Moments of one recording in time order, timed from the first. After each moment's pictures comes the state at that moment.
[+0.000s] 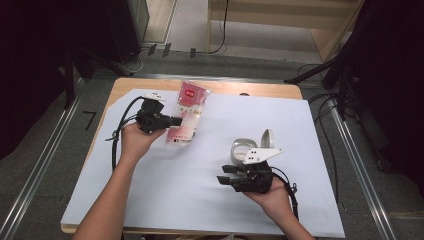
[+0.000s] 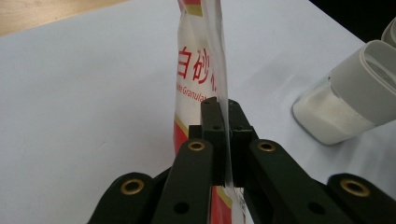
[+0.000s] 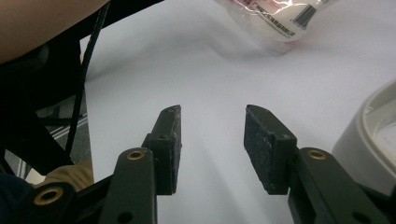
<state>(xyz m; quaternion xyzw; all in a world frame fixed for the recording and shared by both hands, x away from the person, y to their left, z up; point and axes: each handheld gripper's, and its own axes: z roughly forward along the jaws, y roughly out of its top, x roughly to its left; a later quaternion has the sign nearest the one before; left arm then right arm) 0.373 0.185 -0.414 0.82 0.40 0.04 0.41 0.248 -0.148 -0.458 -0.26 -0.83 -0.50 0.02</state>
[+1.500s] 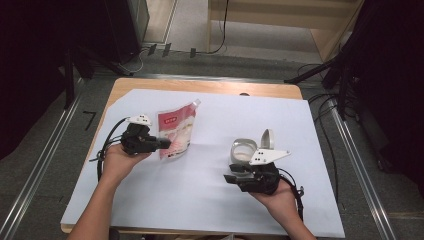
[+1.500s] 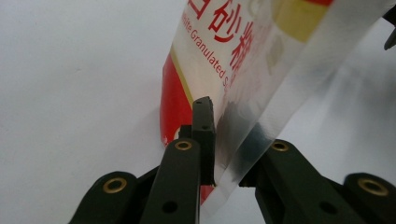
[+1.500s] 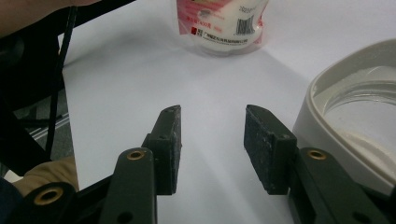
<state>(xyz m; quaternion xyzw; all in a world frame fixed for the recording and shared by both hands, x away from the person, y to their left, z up) 0.324 0.219 -0.440 0.84 0.35 0.02 0.40 0.243 -0.161 -0.456 -0.28 -0.83 -0.49 -0.02</state>
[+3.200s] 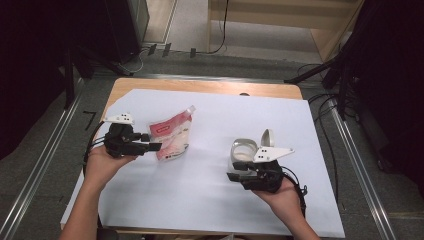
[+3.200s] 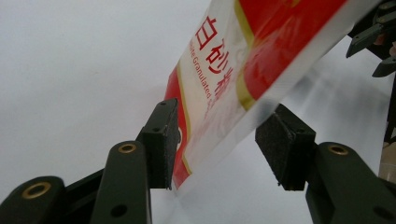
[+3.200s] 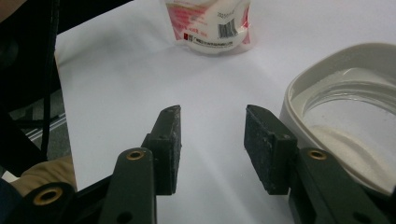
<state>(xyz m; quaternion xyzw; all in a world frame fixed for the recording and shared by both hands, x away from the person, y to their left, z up) 0.303 0.247 -0.415 0.82 0.36 0.03 0.43 0.245 -0.169 -0.449 -0.28 -0.83 -0.48 -0.02</state>
